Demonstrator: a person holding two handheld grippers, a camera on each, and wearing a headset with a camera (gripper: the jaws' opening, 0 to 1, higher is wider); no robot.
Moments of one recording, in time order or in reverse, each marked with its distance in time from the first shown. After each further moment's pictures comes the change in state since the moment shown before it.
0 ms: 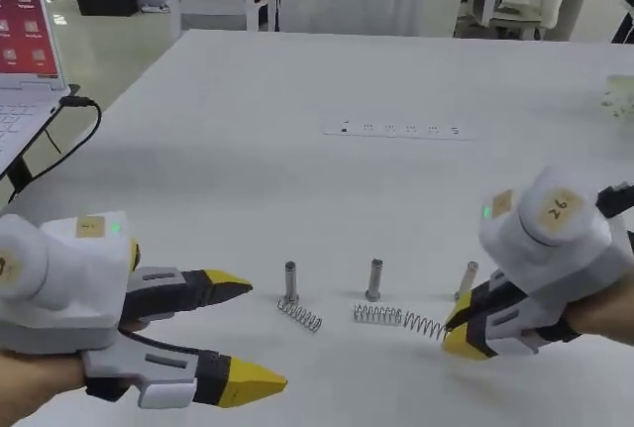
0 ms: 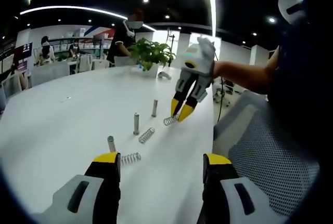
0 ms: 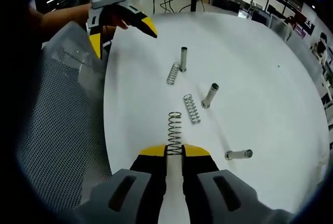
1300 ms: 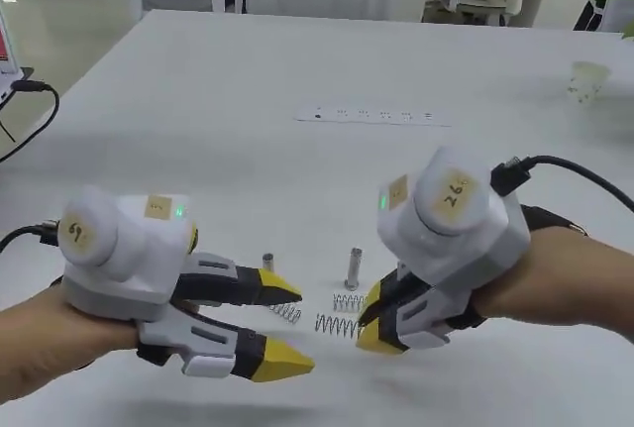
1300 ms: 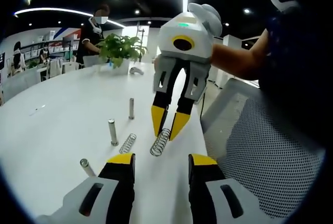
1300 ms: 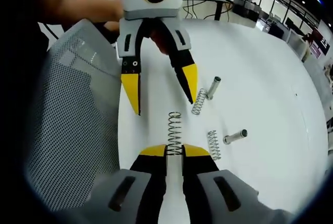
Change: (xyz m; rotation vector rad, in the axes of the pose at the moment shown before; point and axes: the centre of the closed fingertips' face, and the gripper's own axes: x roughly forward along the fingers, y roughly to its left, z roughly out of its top) left arm 0.046 -0.013 -0.003 0.115 0.044 -0.238; right arm 0.020 0.036 0.050 -0.132 0.003 0.081
